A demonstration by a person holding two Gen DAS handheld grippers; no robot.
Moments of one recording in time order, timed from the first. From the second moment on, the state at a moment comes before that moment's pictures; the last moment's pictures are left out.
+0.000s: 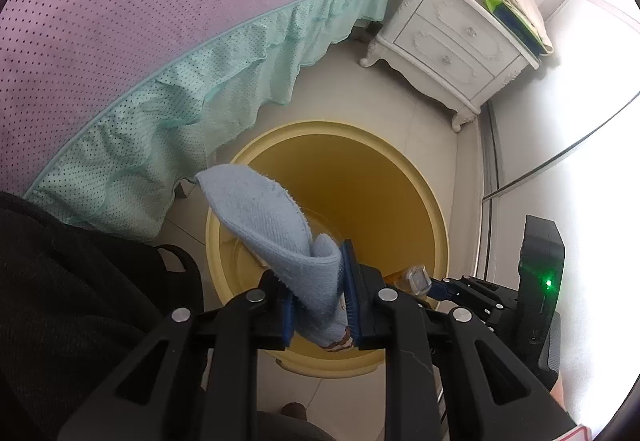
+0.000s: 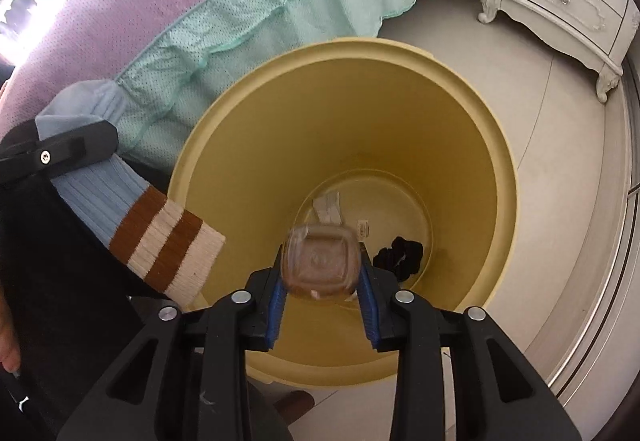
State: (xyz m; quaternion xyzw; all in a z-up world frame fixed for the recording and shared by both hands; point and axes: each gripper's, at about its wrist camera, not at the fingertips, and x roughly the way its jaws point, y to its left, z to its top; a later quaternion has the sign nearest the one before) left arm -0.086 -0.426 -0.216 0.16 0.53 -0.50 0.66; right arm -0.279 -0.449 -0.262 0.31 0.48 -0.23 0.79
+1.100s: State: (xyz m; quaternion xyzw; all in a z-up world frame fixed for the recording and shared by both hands) left arm -0.109 -0.459 -0.238 0.22 0.54 -0.52 0.62; right arm -0.301 -0.472 -0.229 0.34 0.44 -0.26 0.79
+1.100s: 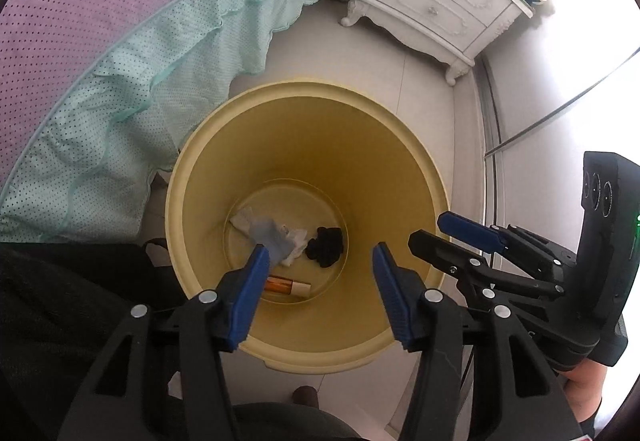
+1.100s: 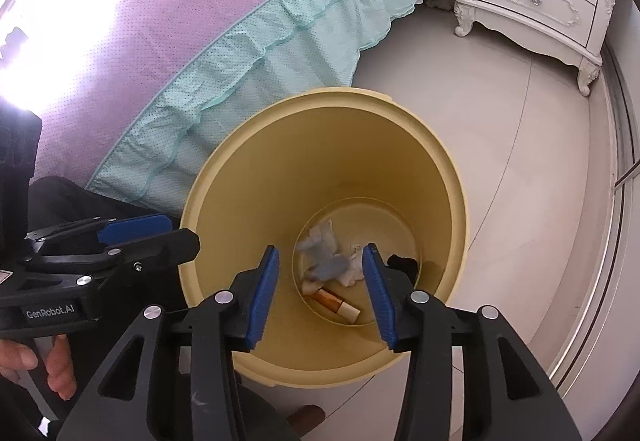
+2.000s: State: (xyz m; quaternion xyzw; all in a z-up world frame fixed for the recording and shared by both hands) left arm -0.056 -0.369 -0.131 0.10 0.44 -0.47 0.76; right arm -0.247 -0.431 -0.138 0.22 0.36 -0.22 0.88
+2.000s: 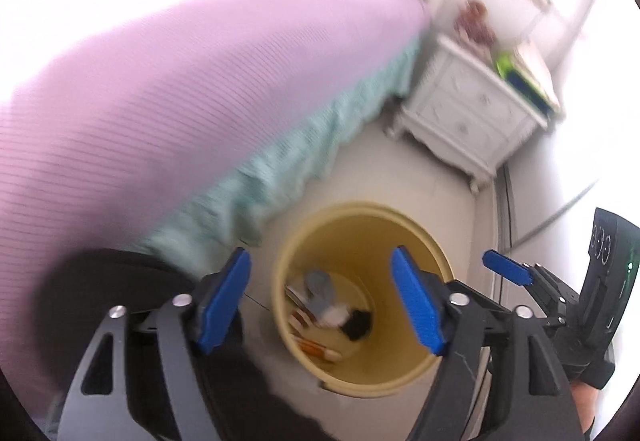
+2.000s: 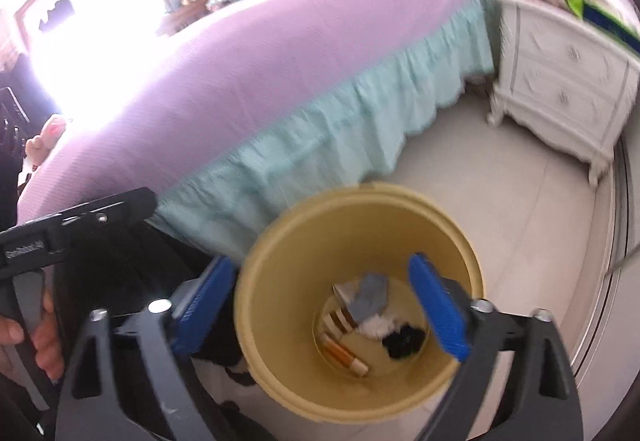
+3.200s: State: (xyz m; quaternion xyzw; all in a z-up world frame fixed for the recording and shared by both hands) left arm 0.087 0.070 -0.013 -0.08 0.28 0.02 0.96; right arm 0.077 -0.090 -0.015 0.01 0.25 0.25 0.94
